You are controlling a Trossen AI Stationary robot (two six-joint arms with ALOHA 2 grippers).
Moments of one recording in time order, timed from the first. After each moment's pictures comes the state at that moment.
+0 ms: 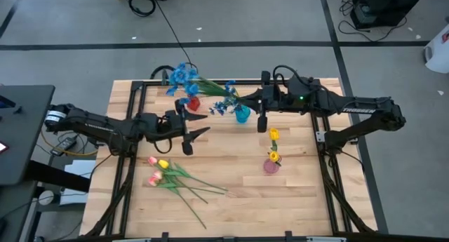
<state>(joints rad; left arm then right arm) -0.12 1.06 0.69 0.45 -0.34 0.14 -0.09 1.25 1.26 -0.11 0.06 -0.11</state>
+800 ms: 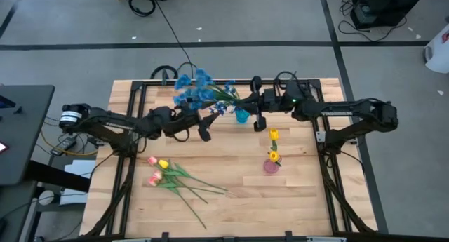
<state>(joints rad) 0.02 1.31 0.71 0.85 -0.35 0.11 -0.28 1.32 0.82 0.73 -0.35 -0.06</state>
